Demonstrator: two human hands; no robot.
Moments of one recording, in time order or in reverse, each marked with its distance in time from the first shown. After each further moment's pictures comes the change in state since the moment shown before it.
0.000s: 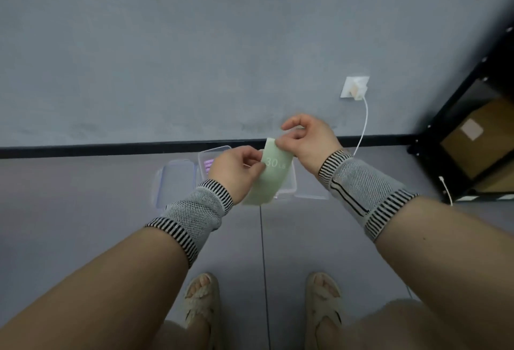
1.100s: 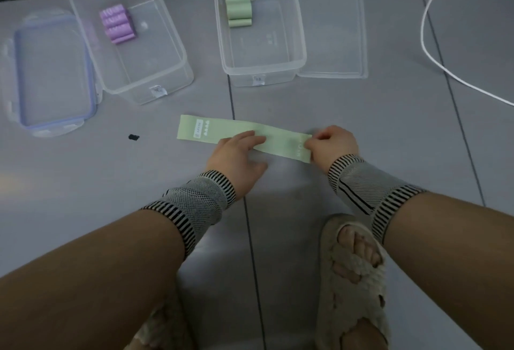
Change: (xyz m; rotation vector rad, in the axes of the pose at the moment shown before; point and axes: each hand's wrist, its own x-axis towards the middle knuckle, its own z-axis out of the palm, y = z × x) left_hand 0.079 -0.319 0.252 0.449 -0.459 -0.157; right_hand 0.042 0.439 0.067 -0.265 0.162 0.809
